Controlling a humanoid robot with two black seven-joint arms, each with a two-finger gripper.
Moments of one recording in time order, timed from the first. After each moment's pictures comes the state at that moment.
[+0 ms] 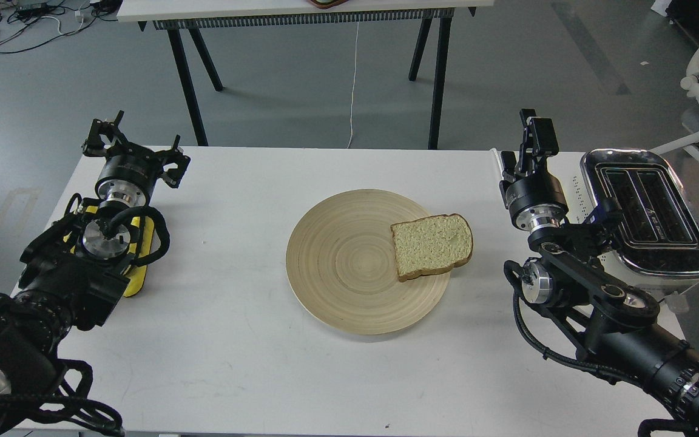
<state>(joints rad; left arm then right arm) -0.83 0.12 -0.65 -0.17 -0.55 -0.49 -0.20 0.58 -0.17 0.74 0.91 -0.55 -0.38 0.49</state>
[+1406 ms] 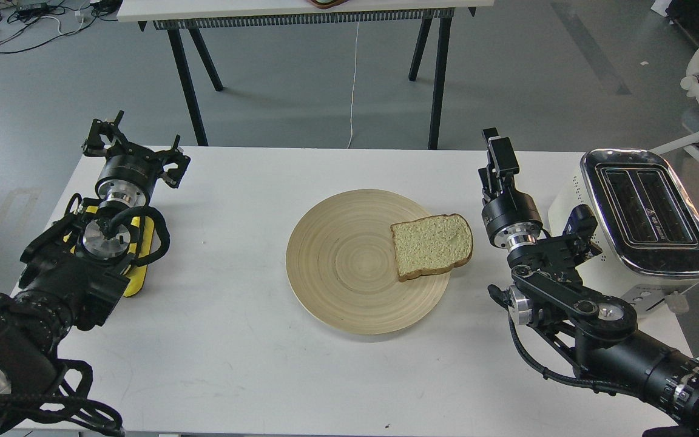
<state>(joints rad) -0.83 0.12 -0.65 -0.17 -0.55 -0.49 -0.21 0.59 -0.17 0.54 0.90 -0.64 -0.49 0.49</state>
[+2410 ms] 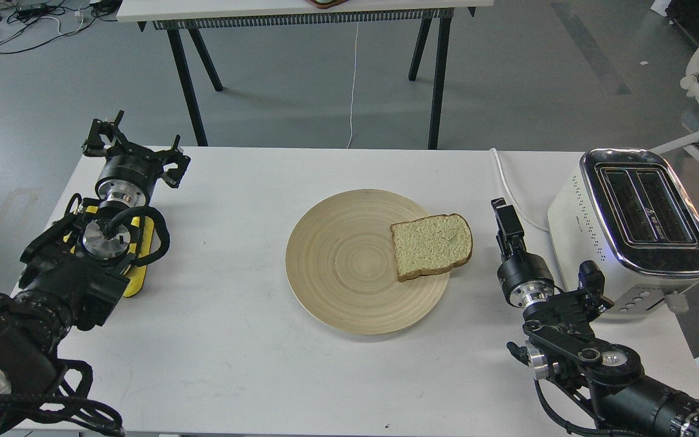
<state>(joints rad) -0.83 0.12 -0.65 -0.17 -0.55 -0.49 -0.21 0.47 -0.18 0.45 0.78 -0.63 -0.49 0.49</state>
